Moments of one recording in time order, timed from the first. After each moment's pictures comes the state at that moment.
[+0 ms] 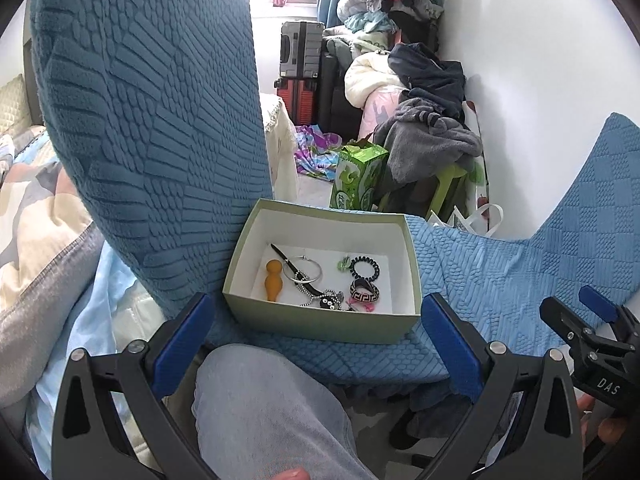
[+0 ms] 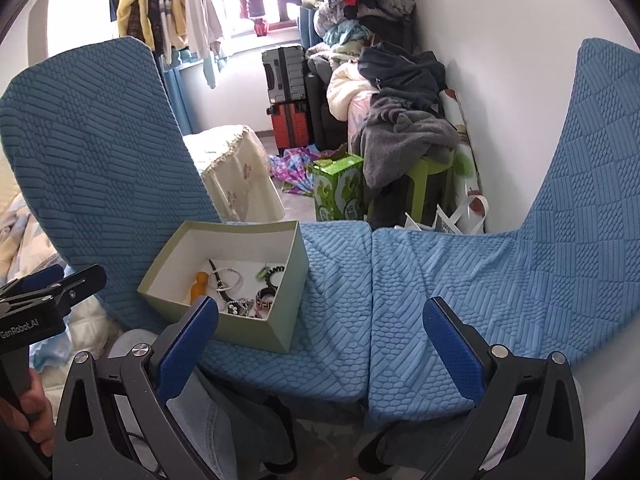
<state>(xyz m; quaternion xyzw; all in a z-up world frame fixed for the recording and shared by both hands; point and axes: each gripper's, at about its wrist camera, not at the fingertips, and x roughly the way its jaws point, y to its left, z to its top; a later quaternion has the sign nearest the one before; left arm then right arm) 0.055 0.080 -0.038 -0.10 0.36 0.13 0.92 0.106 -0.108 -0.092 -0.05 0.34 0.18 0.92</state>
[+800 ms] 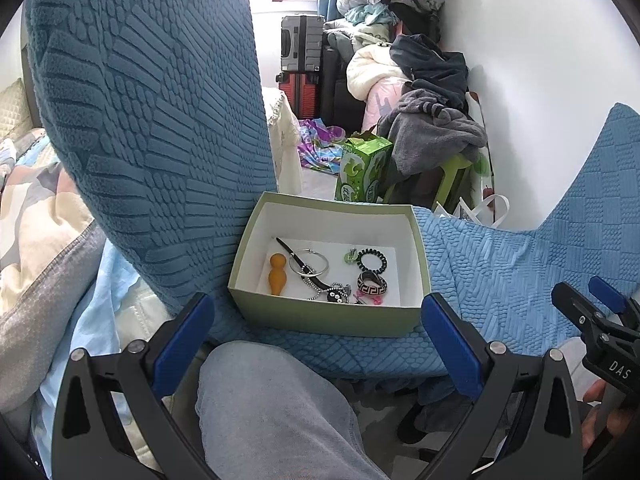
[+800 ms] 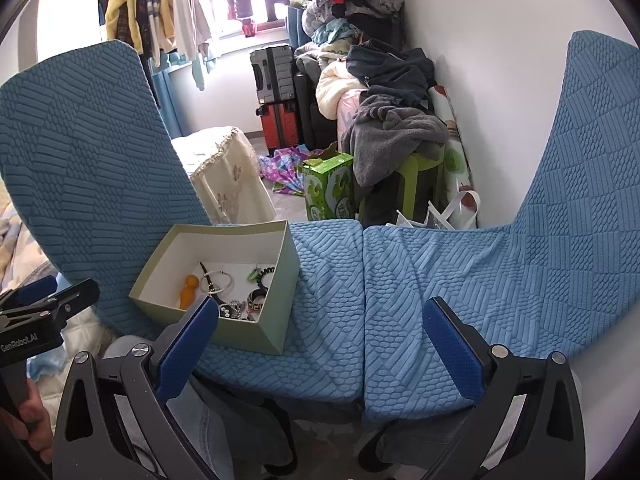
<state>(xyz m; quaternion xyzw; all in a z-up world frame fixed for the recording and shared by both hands) 0.055 0.080 -0.045 -0.09 0.38 0.13 0.91 0.109 -0.114 -0.096 -0.04 0.34 0.17 0.92</state>
